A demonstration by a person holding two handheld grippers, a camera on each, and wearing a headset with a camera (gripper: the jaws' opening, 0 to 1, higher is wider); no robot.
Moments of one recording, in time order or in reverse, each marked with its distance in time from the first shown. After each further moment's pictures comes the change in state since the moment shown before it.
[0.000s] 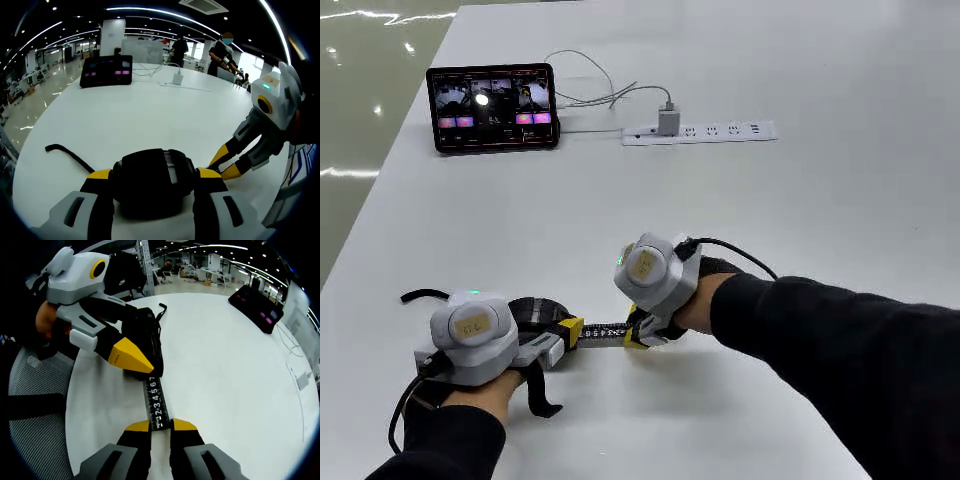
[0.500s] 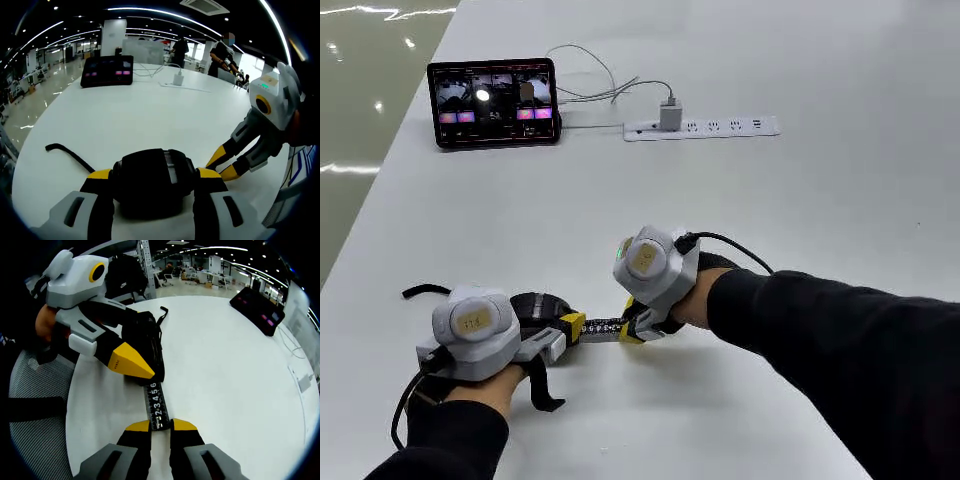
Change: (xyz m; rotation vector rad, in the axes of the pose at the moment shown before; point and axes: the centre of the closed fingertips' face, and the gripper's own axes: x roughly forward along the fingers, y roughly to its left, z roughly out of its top) left arm 0.000 0.001 0.001 -0.008 -0.006 0.002; right arm 0.003 0.000 0.007 -0.003 -0.026 0.013
